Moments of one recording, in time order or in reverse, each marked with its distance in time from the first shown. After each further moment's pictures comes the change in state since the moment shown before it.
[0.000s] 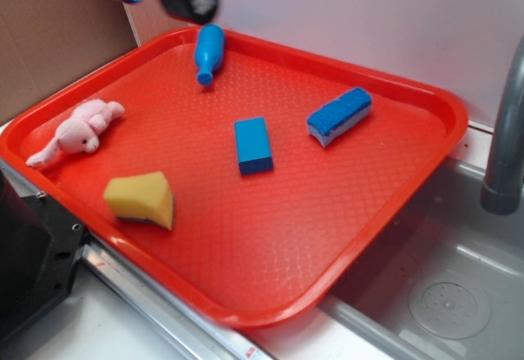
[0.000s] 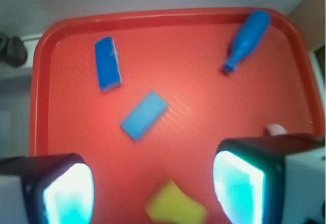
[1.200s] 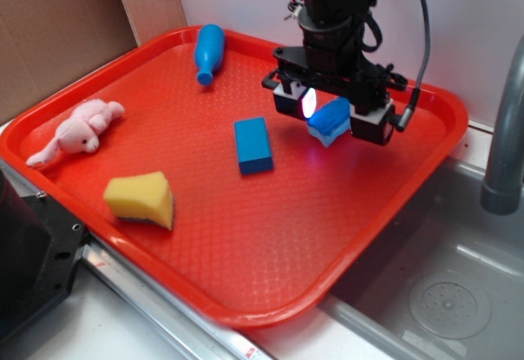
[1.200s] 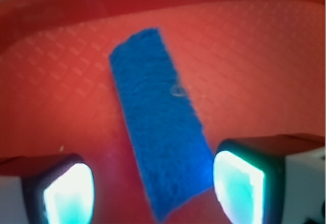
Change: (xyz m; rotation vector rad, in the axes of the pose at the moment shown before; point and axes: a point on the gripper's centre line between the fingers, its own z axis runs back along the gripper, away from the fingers) arm 0.056 -0.049 -0.142 0.080 0.055 0.110
